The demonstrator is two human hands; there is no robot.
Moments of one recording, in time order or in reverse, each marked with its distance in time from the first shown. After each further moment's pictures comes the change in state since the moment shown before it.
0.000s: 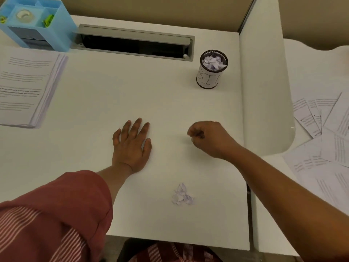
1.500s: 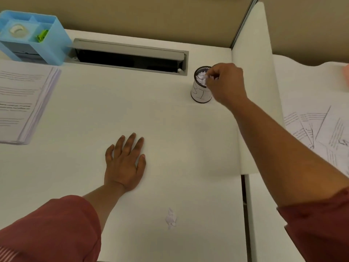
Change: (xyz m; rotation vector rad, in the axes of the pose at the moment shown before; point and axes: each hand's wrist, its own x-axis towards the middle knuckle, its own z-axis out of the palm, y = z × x) left_hand 0.001 -0.001 0.003 -0.026 0.032 0.016; right_hand 0.113 -0.017 -0.112 -0.128 0.606 -0.032
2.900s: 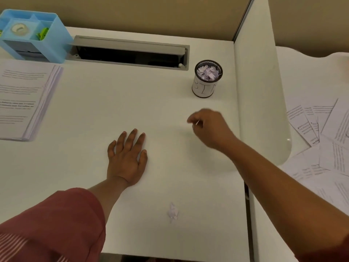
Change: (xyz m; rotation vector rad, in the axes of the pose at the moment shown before) left_hand 0.001 0.002 -0.001 0.033 -0.025 -0.018; right_hand -0.108 0.007 0.034 0.051 -0.372 -0.049
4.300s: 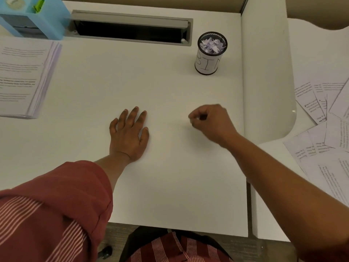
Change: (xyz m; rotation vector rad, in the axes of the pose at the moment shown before) left_hand -0.002 0.001 -0.002 0.001 -0.015 -0.005; right_hand -0.050 0.003 0.019 0.274 -0.007 0.169
